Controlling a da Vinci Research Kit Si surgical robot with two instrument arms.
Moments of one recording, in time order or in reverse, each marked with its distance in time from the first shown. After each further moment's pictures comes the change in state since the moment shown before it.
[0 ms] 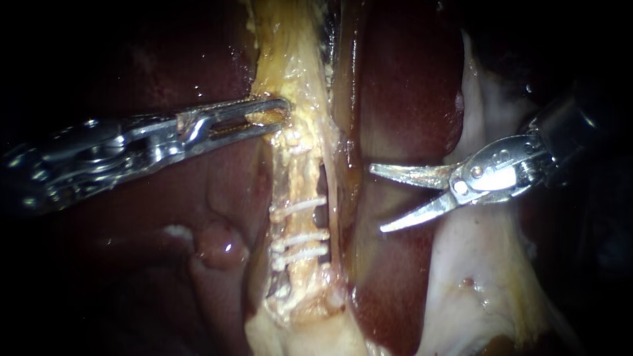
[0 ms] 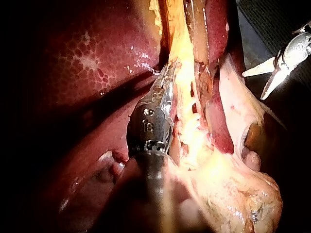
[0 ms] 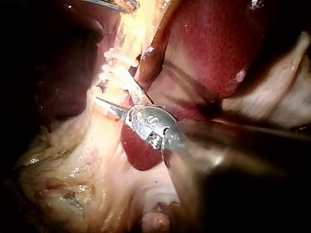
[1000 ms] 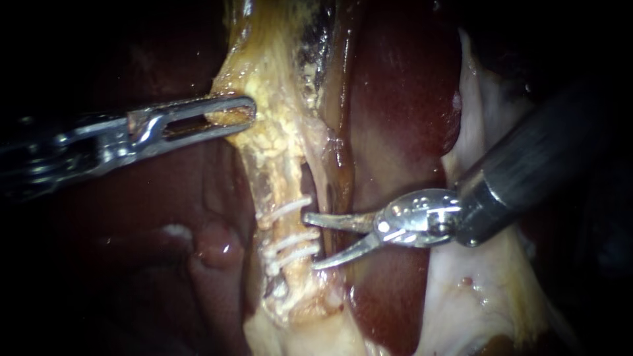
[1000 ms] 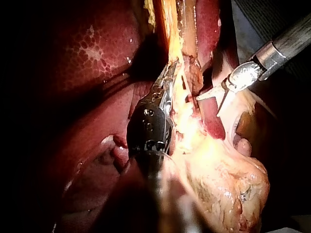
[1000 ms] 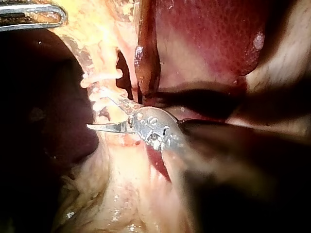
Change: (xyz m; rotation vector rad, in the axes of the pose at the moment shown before) right arm -0.007 -0.002 0.012 0.364 -0.138 0.308; left arm -0.004 -0.004 -0.009 0.017 -0.060 -0.010
